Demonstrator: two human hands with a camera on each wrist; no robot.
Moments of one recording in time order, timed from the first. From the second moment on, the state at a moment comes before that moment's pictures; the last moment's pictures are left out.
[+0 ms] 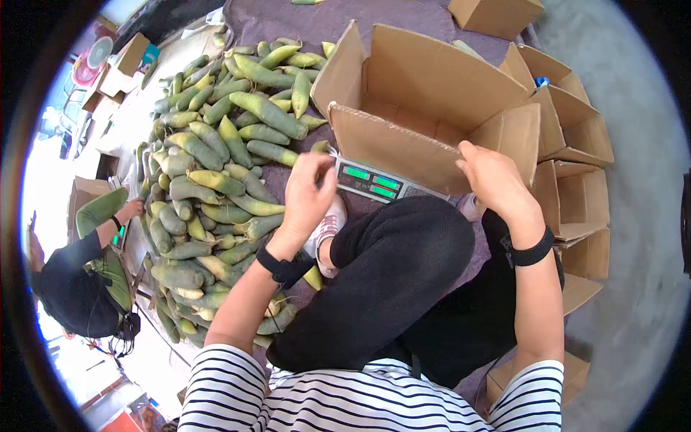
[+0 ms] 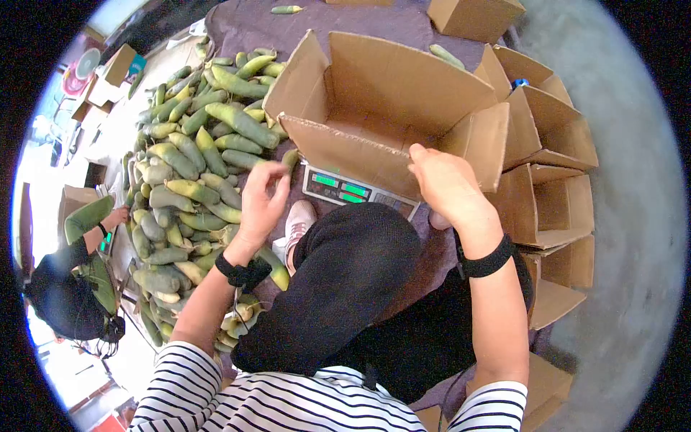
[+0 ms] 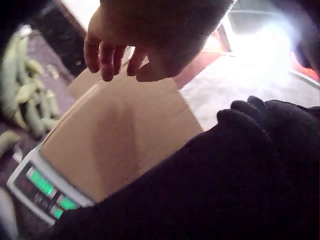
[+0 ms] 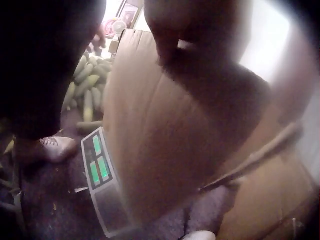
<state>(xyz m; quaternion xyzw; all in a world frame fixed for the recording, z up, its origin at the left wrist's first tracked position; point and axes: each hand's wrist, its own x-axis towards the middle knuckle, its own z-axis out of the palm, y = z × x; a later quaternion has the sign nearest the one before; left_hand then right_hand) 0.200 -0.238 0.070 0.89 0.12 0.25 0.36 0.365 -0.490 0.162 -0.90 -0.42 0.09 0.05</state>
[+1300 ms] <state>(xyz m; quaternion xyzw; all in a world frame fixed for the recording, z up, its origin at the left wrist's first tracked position) 0.111 -0.184 0.142 0.75 0.32 0.33 0.48 0.368 -0.493 0.149 -0.90 -0.41 0.06 0.11</state>
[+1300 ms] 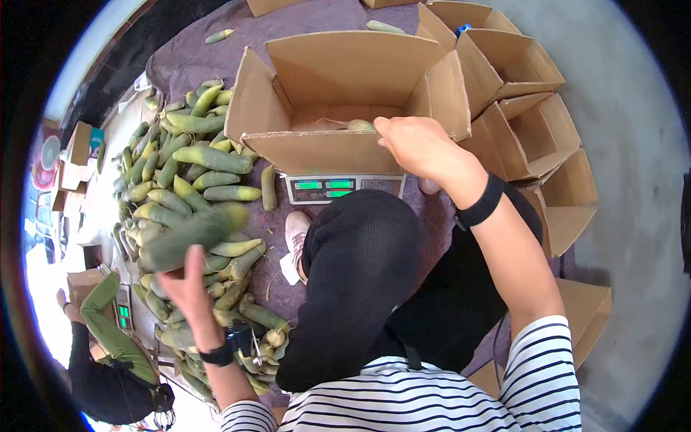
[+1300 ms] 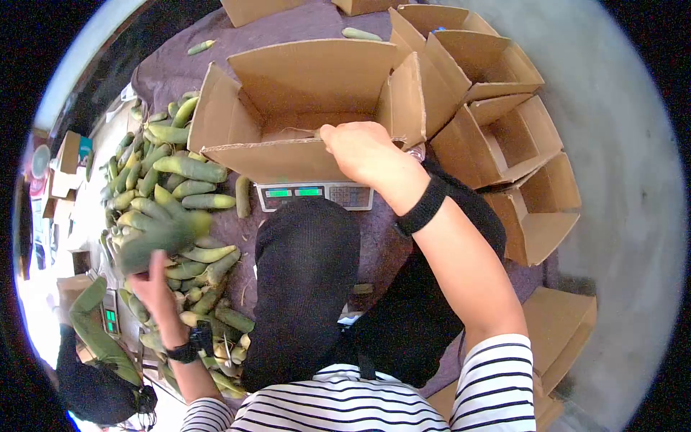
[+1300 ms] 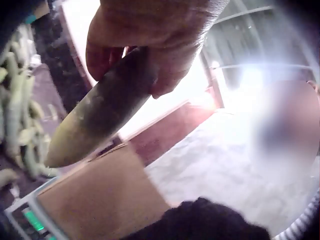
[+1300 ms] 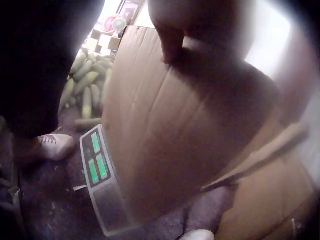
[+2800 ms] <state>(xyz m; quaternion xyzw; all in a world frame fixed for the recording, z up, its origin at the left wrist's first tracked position) 0.115 -0.088 -0.044 0.76 0.48 0.32 0.30 0.360 -0.488 0.166 -0.90 -0.41 0.10 0.04</state>
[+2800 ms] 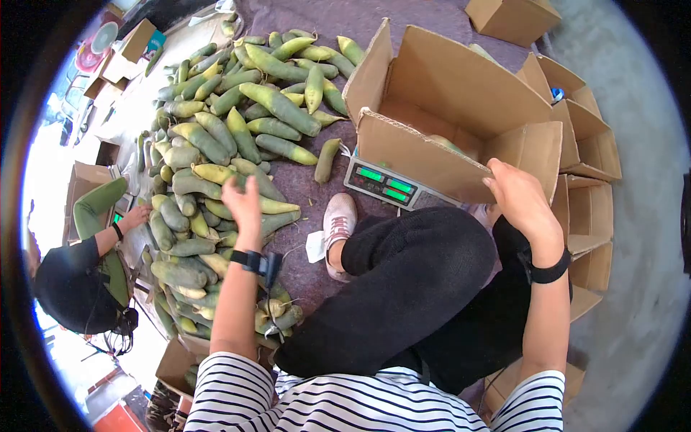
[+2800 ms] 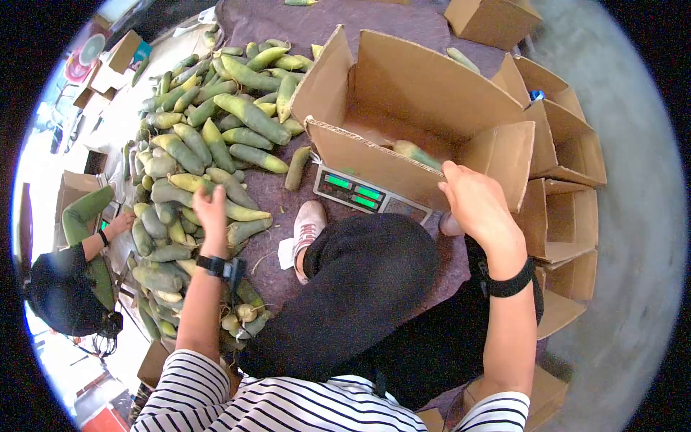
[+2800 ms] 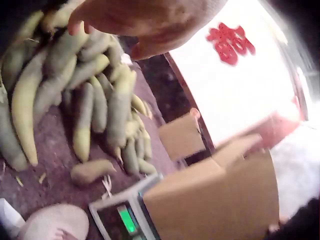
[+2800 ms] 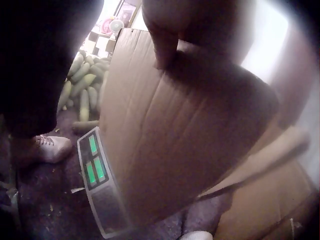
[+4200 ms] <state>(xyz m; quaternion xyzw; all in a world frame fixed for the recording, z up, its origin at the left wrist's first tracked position) 0.291 -0.283 0.168 0.94 -0.09 0.27 0.19 0.362 -0.493 0.149 -0.90 -0.42 0.07 0.05</state>
